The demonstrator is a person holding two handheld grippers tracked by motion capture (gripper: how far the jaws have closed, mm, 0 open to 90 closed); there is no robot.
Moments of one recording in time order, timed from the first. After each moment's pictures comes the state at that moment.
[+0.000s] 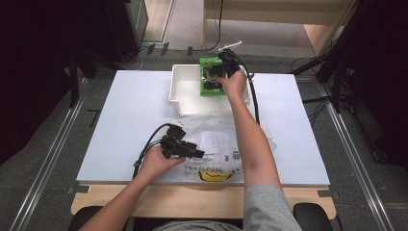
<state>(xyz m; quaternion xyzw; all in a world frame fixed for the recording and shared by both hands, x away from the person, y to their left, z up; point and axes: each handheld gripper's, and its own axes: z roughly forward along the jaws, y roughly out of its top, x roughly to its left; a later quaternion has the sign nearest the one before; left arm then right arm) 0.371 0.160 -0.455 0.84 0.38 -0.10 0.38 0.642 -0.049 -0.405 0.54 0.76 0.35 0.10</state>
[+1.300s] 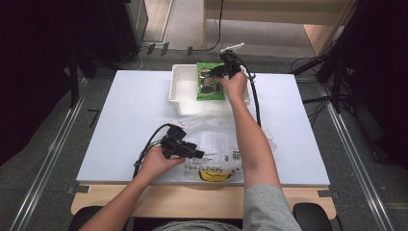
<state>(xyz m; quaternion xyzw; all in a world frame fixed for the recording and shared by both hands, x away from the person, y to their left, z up) 0.371 0.159 -0.456 0.85 0.37 -0.09 0.37 0.645 -0.054 -0.412 0.55 0.75 0.34 0.10</state>
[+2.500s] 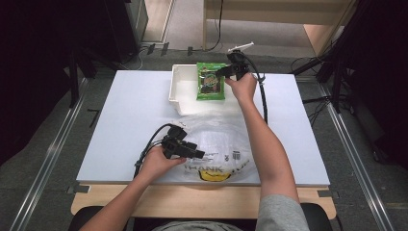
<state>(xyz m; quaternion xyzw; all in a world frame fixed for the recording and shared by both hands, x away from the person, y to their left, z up) 0.372 0.158 -0.457 0.85 0.37 -0.08 0.37 0.616 -0.079 -0.389 0.55 0.75 0.36 0.08</state>
